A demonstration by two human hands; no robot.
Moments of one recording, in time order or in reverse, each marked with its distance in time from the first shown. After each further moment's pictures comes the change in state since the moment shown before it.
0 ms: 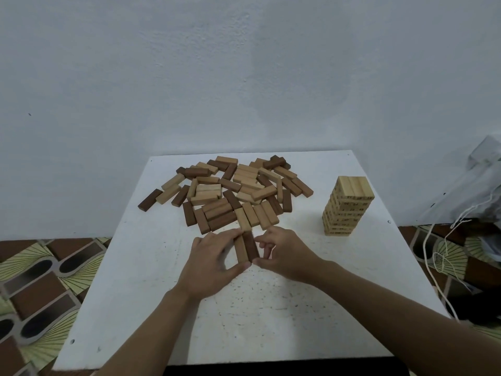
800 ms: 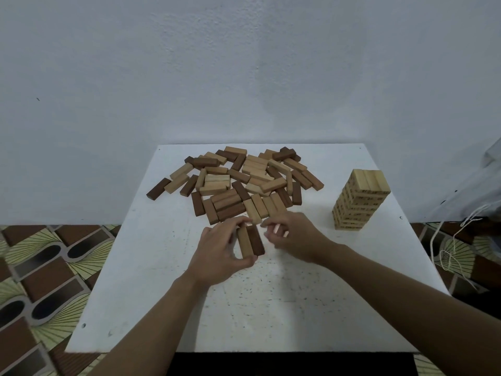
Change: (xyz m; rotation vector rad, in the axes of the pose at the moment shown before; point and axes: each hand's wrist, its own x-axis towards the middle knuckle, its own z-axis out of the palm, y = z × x) left_hand 0.003 0.000 -0.003 -0.091 0.000 -0.023; right_hand 0.016 0.001 -0.014 0.071 -0.024 0.029
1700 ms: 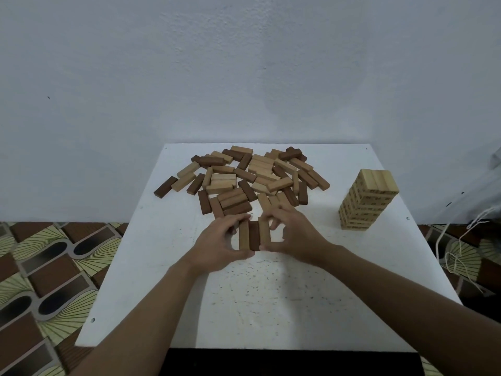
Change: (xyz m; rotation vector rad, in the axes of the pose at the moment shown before) left_hand 0.010 -0.016 -0.021 -0.195 -0.094 -0.086; right_hand 0.006 -0.001 0.014 -0.007 -0.012 -0.040
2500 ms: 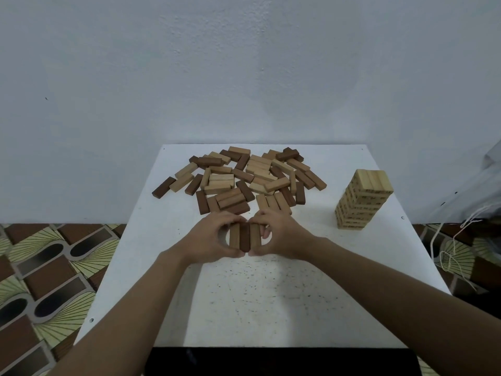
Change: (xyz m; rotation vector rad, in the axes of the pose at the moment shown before) left_hand 0.007 0.009 -0.027 0.122 -0.135 0.081; right_hand 0.016 -0.011 0.009 0.000 -0.133 -0.067
